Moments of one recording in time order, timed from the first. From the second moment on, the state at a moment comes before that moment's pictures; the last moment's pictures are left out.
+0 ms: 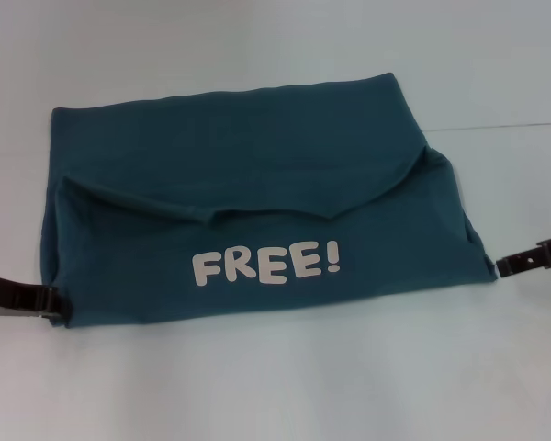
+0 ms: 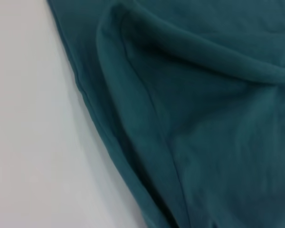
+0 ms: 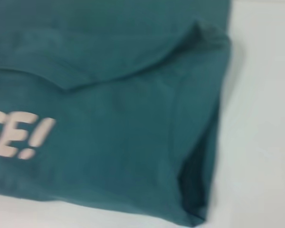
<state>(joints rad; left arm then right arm) -0.68 -2.07 0.73 0.89 2.72 1.32 -2.48 0.53 2.07 -0.87 -1.25 -2.71 -1.44 2.55</state>
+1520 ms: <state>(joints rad) -0.68 -2.07 0.73 0.88 2.72 1.32 -2.46 0.60 2.09 -0.91 -1.00 -2.72 -1.17 2.56</state>
